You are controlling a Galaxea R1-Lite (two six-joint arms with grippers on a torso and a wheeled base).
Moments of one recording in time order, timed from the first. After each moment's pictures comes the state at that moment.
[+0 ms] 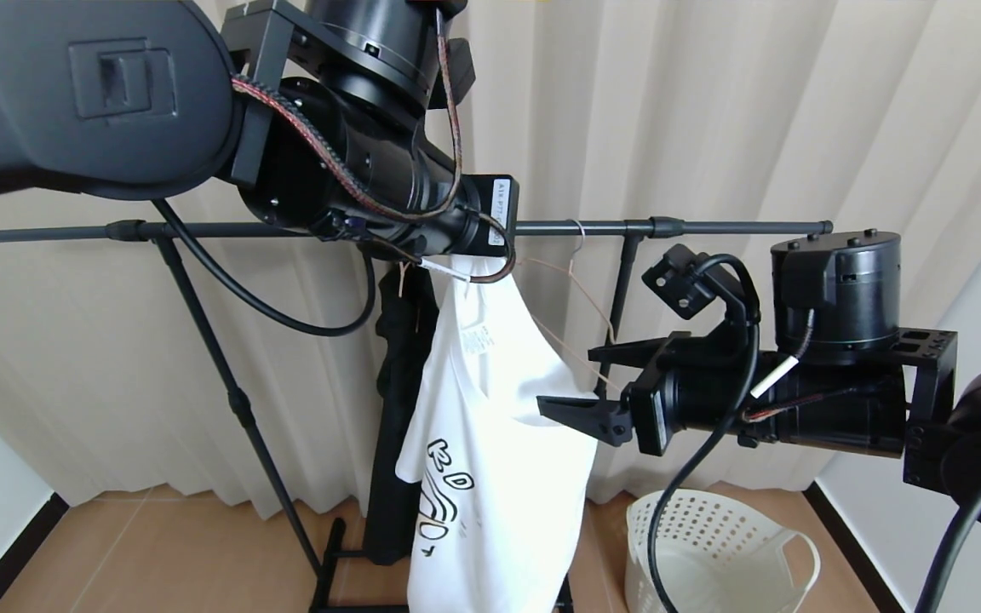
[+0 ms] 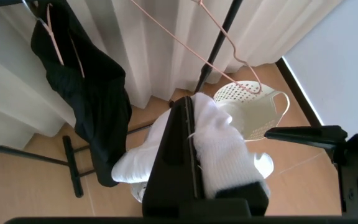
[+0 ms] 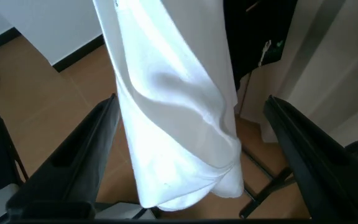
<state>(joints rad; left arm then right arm) -0.75 1.90 -1.94 0.54 0.31 -0.22 0.60 1.69 -0.90 -0.39 0.32 0.02</state>
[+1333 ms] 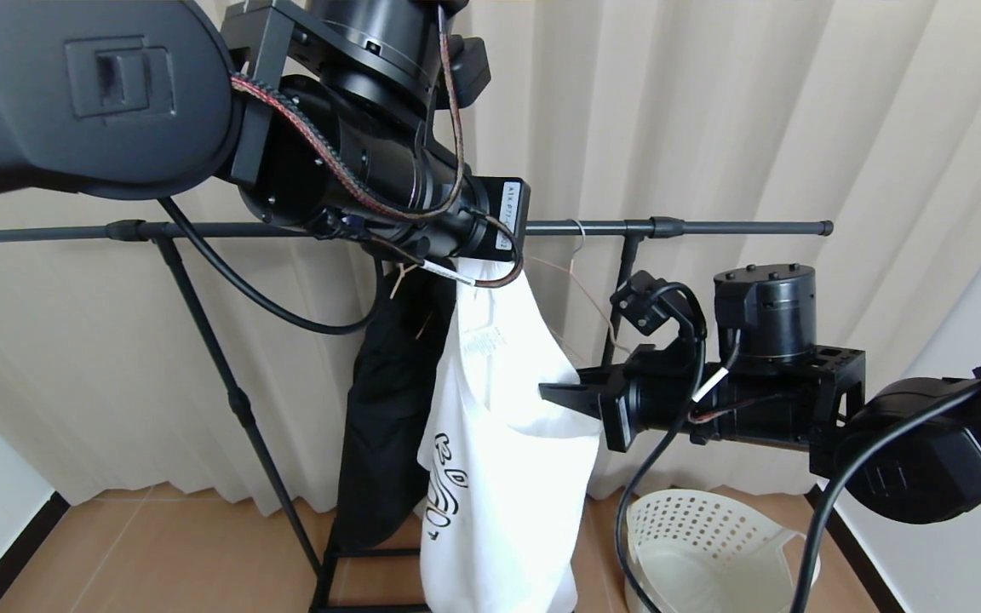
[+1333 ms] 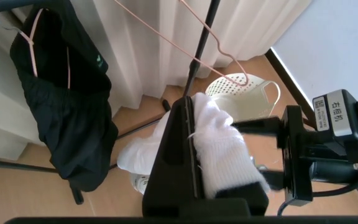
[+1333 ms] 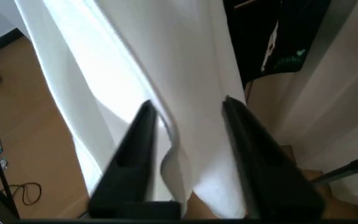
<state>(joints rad) -0.76 1.90 -1.94 0.53 0.26 -0.19 0.55 1.85 -0.90 -0.54 0.39 0.02</state>
